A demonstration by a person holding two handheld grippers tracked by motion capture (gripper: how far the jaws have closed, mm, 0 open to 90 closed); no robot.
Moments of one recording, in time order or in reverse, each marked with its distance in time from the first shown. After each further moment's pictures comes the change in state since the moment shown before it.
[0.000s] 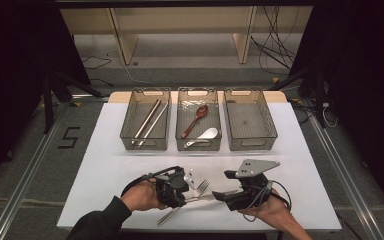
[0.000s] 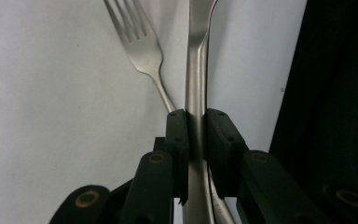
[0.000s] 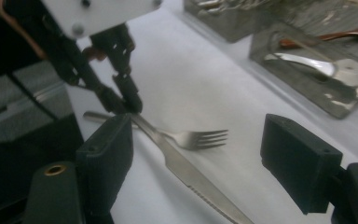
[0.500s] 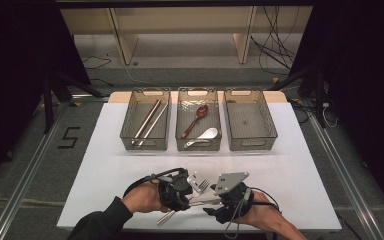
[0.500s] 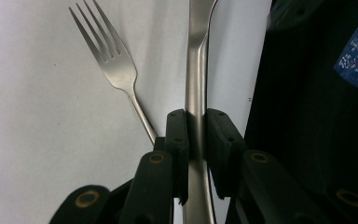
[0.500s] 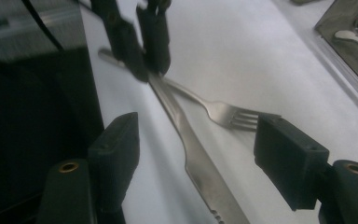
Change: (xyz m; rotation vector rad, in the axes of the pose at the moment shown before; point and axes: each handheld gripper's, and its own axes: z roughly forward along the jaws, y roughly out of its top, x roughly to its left) left arm -0.008 0.008 -0.007 -0.011 -0.045 0.012; right arm 0.022 -0.006 0.038 0.202 0.049 -0.241
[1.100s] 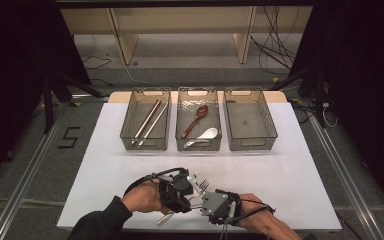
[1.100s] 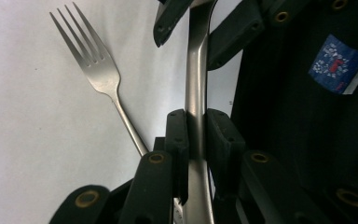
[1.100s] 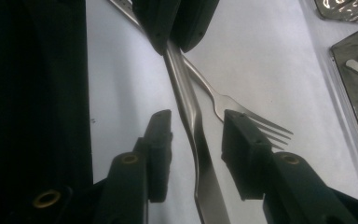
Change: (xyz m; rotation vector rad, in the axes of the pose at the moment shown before) left arm -0.001 0.002 -0.003 -0.018 -0.059 -0.014; right arm 0.025 0.004 0.023 0.107 -0.108 -0.297
